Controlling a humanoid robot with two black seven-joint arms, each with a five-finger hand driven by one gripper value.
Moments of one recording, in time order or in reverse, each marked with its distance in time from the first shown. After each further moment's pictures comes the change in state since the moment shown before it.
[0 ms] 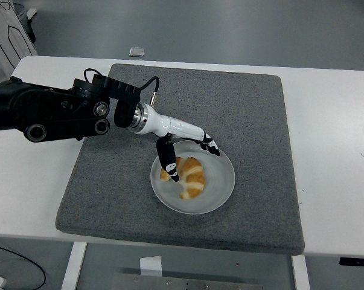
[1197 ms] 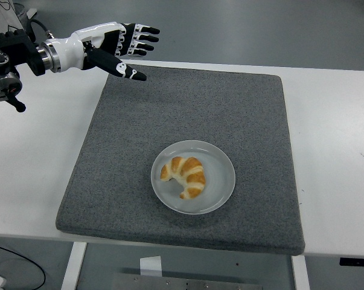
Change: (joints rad) left arm 0.353 0.277 -0.599 0.185 -0.556 -0.055 0.000; right arm 0.000 0.000 0.000 0.000 0.000 0.000 0.000
